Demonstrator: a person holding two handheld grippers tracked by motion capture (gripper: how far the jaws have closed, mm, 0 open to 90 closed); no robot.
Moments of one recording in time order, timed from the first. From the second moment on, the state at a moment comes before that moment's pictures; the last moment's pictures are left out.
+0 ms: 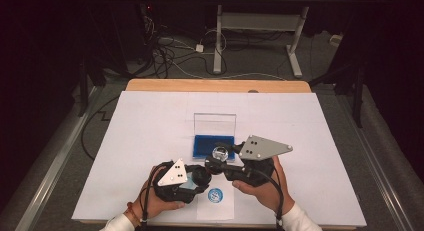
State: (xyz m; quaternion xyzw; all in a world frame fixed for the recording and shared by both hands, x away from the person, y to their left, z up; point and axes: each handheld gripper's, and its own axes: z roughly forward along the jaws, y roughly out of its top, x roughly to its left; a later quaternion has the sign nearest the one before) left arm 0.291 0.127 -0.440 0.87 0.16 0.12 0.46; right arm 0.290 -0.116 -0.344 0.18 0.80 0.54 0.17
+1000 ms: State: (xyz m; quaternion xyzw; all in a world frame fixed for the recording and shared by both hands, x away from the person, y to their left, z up) left arm 0.286 0.123 -0.430 0.85 0.16 0.11 0.49; right arm 0.289 -0.096 -0.362 0.17 0.82 0.53 0.15
